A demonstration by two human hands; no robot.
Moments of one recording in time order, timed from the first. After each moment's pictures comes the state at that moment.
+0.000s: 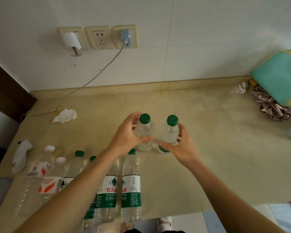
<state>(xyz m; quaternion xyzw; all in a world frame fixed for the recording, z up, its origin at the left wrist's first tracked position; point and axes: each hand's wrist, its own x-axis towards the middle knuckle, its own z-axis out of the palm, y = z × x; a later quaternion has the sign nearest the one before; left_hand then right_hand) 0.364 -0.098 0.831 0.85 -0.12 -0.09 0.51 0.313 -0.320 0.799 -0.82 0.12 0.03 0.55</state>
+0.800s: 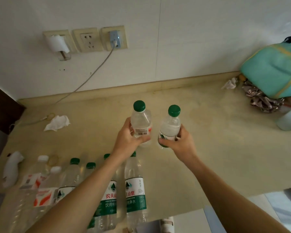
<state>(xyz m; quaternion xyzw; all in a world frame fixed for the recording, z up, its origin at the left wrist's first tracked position) 0.366 -0.115 0.804 0.80 -0.05 -0.09 0.59 0.320 -0.322 0.786 -0.78 0.15 -0.04 0.60</state>
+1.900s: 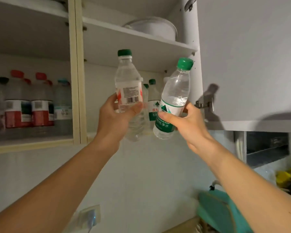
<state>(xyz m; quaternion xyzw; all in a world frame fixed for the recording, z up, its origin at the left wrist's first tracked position) 0.360 -0.183 1.354 0.59 -0.33 0.22 0.70 0.306 -0.378 1.335 -0.67 -0.10 -0.47 0.56</state>
